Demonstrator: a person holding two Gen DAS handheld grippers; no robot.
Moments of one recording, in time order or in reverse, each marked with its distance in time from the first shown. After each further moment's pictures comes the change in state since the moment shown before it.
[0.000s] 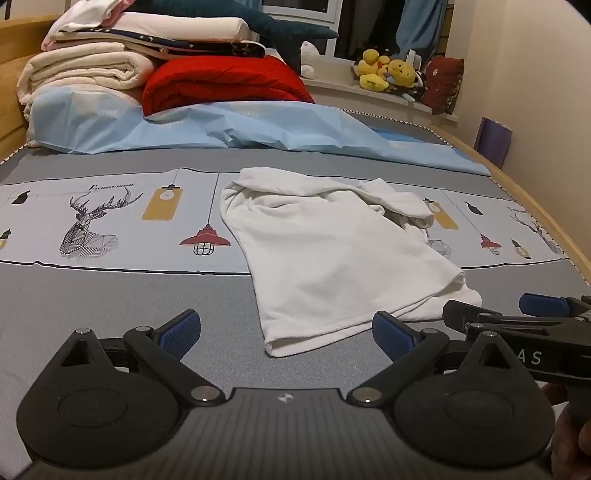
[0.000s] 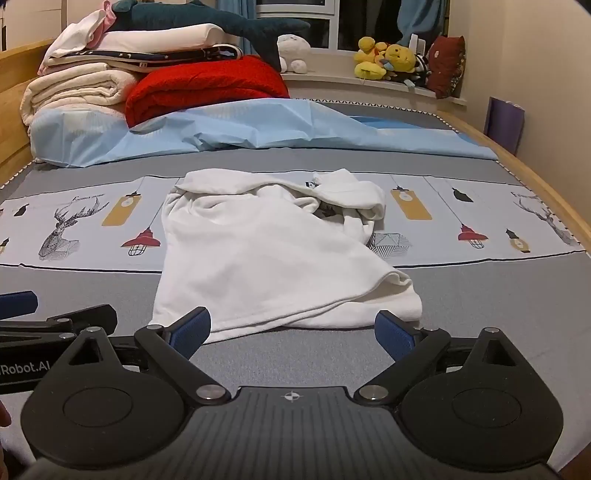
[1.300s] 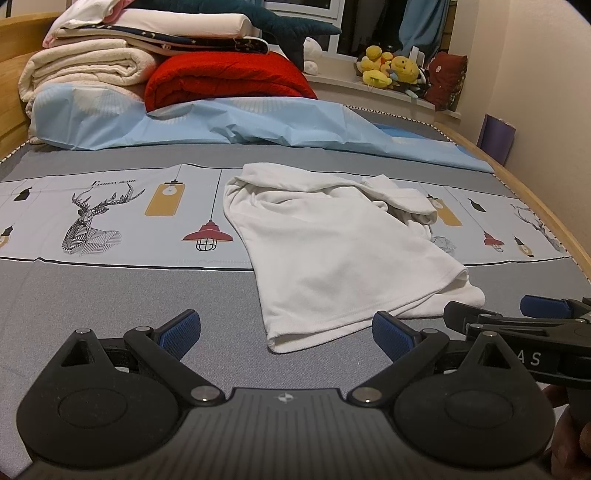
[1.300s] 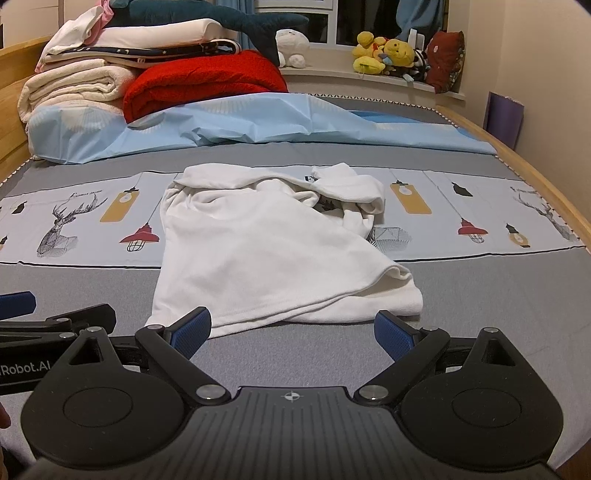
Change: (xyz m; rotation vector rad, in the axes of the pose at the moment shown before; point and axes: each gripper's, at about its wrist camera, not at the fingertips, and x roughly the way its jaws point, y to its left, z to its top) left arm 0.000 0.002 -0.002 -0.003 0.006 0.006; right arm 0.003 0.001 -0.002 0.001 0.002 0.001
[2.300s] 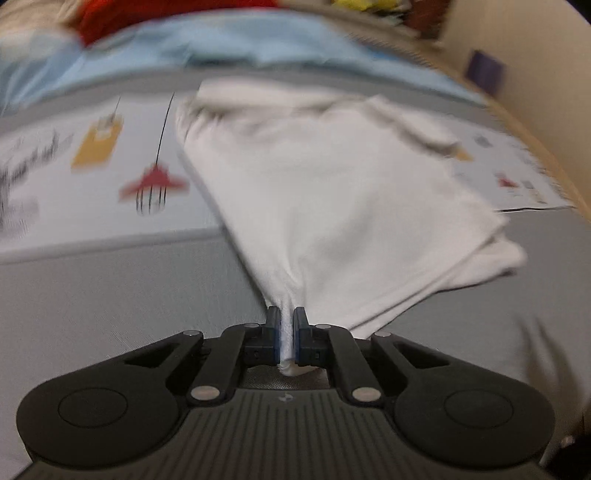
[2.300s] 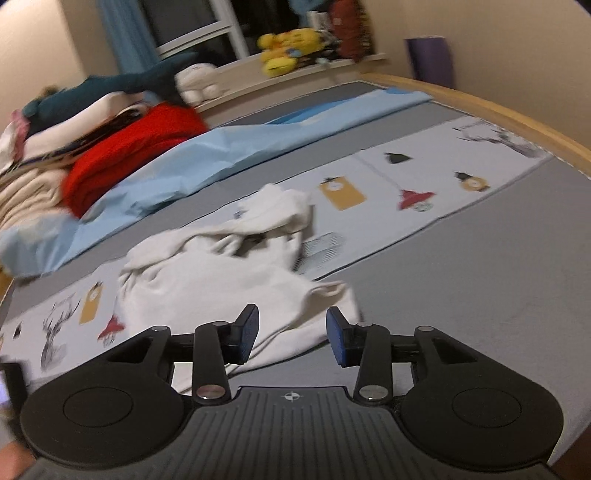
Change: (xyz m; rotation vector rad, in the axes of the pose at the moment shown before) left arm 0.127 0.027 0.023 0.103 0.213 -0.143; right arm 0.003 -0.124 0.018 0.403 -0.046 0.006
